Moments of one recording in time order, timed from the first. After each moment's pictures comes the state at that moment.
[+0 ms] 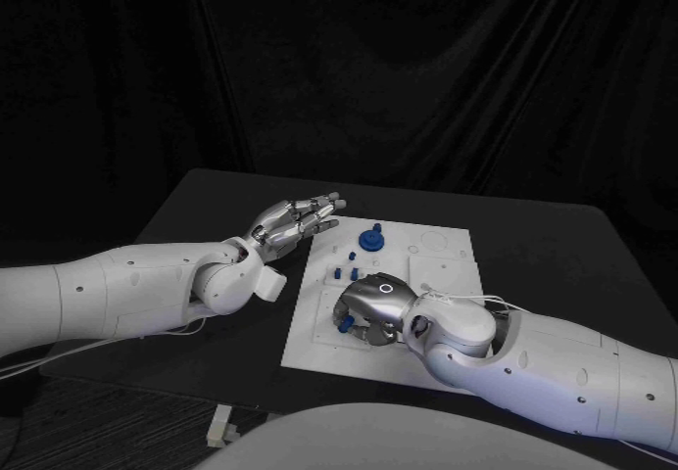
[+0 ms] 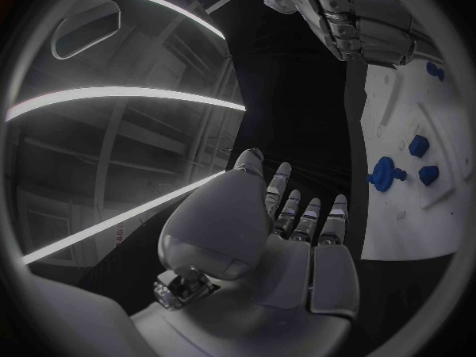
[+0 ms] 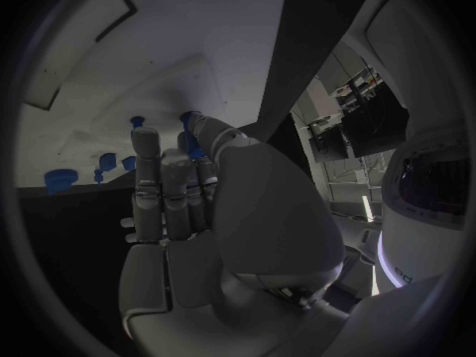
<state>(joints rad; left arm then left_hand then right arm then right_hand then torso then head) 1.05 -0.94 -0.21 1.46 -0.06 0.01 0.67 1.51 0.18 -0.19 0.28 0.52 0.62 0.13 0.08 0.06 0.03 0.10 0.34 0.04 0.03 0.18 0.10 0.02 0.16 0.05 0.29 0.02 0.15 1.01 -0.45 -0.20 1.51 -1.78 -0.28 -0.05 1.58 -0.15 0.39 0.03 0.21 1.02 0.14 0.14 0.29 1.04 0.10 0.39 0.18 1.29 0.00 1.14 0.92 0.16 1.13 0.11 0.70 1.31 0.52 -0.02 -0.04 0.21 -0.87</state>
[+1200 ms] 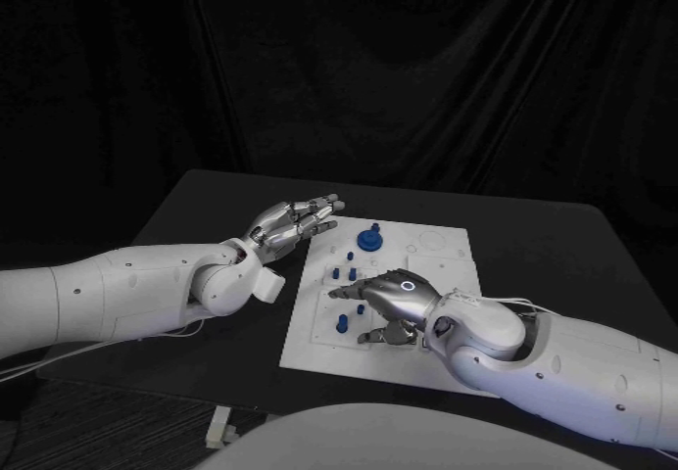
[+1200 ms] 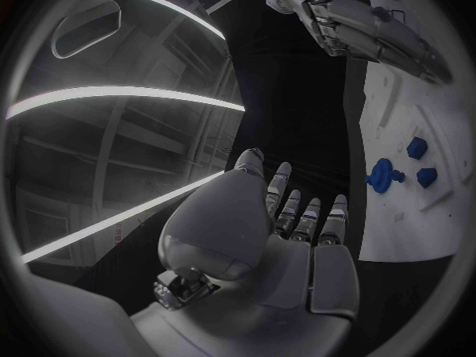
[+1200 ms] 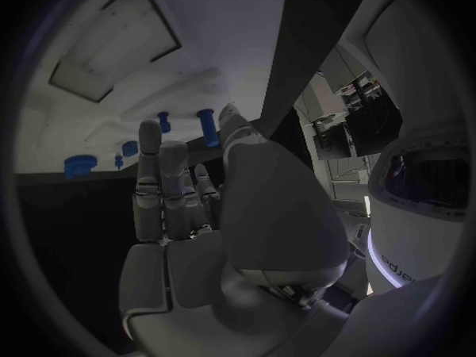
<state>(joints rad) 1.05 -0.94 -0.21 1.46 -0.06 0.02 0.66 1.51 0.18 -0.19 0.28 0.52 0.63 0.14 0.08 0.06 0.03 0.10 0.34 0.04 0.03 0.18 0.10 0.02 0.16 0.05 0.29 0.02 0.15 1.03 -0.56 -0.21 1.58 -1.79 -0.34 -0.05 1.51 -0.24 0.11 0.29 0.06 0.51 0.04 0.05 0.13 0.60 0.12 0.29 0.18 1.21 0.02 1.08 0.84 0.17 1.10 0.13 0.47 1.29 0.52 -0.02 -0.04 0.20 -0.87</state>
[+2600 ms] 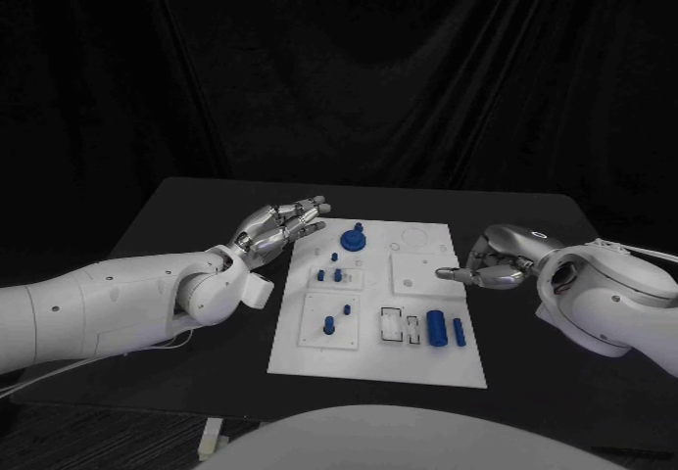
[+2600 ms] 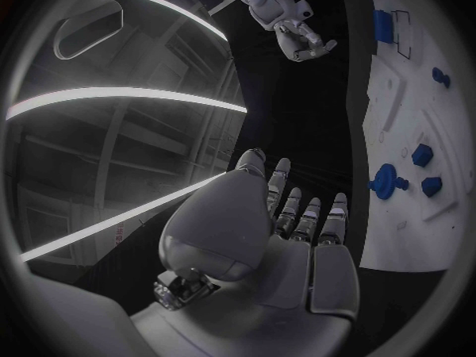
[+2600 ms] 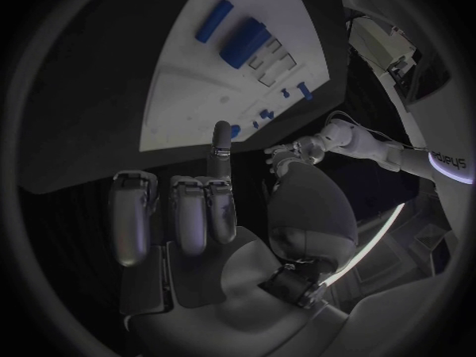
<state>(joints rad) 1.05 -0.92 -0.21 1.45 -0.06 0.02 0.68 1.53 0.18 -0.18 0.28 0.53 0.69 0.13 0.10 0.06 0.04 0.10 0.40 0.04 0.04 0.16 0.12 0.02 0.16 0.06 0.29 0.03 0.17 1.22 -0.97 -0.21 1.74 -1.43 -0.22 -0.41 0.79 -0.18 0.09 0.30 0.06 1.28 0.00 0.30 0.32 1.47 -0.05 1.57 1.31 1.46 -0.11 1.57 1.31 0.03 1.47 0.00 1.50 1.31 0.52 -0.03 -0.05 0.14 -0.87</state>
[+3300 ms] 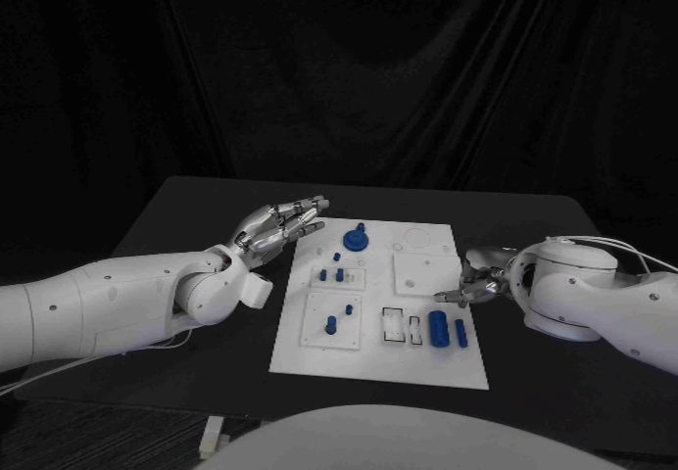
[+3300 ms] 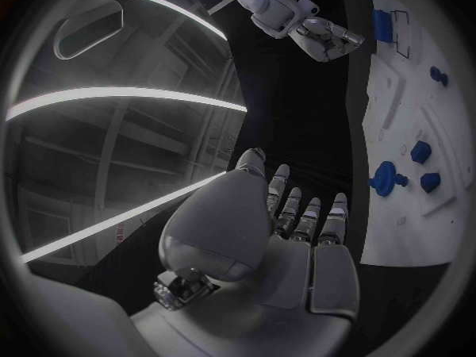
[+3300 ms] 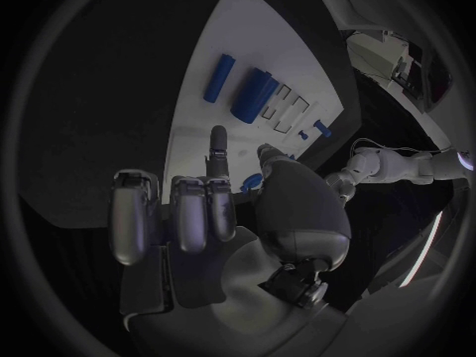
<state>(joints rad) 1.05 -0.94 -0.21 1.46 -0.06 0.01 0.68 1.54 0.18 -0.18 0.29 0.53 0.59 0.11 0.09 0.05 0.04 0.10 0.41 0.04 0.04 0.16 0.13 0.02 0.16 0.06 0.29 0.03 0.17 1.22 -0.84 -0.21 1.65 -1.33 0.05 -0.60 0.92 -0.10 0.06 0.29 0.27 1.23 0.03 0.20 0.35 1.46 -0.04 1.57 1.31 1.47 -0.11 1.57 1.31 0.03 1.46 0.00 1.48 1.31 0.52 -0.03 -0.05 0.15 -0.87</state>
